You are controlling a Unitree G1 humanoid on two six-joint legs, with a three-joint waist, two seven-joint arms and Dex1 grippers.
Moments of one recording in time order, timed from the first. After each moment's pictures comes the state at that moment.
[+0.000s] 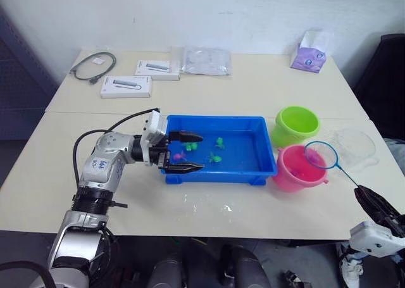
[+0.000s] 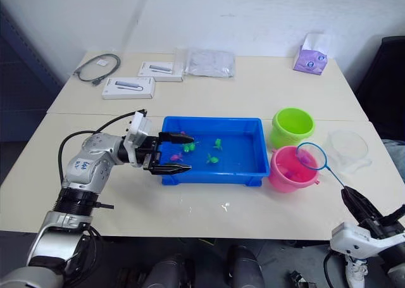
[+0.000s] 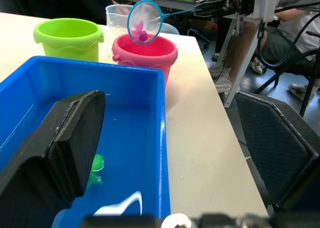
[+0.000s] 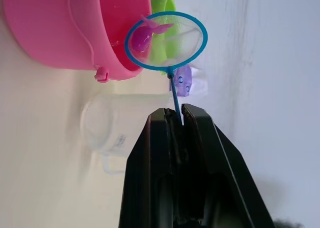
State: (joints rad) left arm -0.63 0.47 -0.06 0.18 -0.44 0.30 -1.29; right arm 0.55 -0.58 -0.72 -0.24 -0.68 -0.75 0.19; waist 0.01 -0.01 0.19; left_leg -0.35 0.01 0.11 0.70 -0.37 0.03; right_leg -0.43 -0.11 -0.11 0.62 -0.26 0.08
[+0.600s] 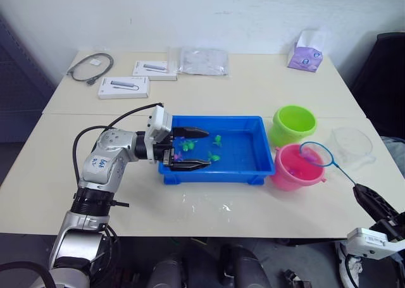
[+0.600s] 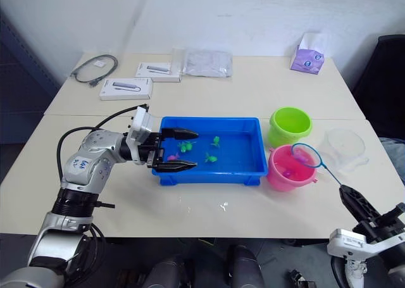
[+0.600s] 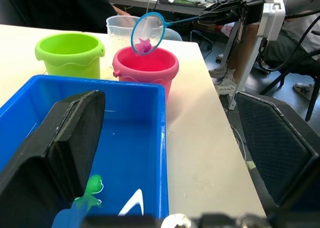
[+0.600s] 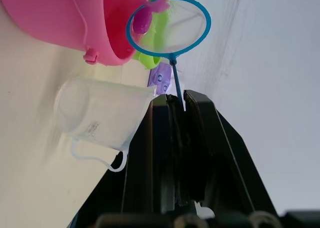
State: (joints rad) left arm -0.62 0.47 -0.06 0.08 -0.46 0.36 -1.24; right arm 0.59 -0.64 -0.71 -0.27 -0.79 -0.73 0.04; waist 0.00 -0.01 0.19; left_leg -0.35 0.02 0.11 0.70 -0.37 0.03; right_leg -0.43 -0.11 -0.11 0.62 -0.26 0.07
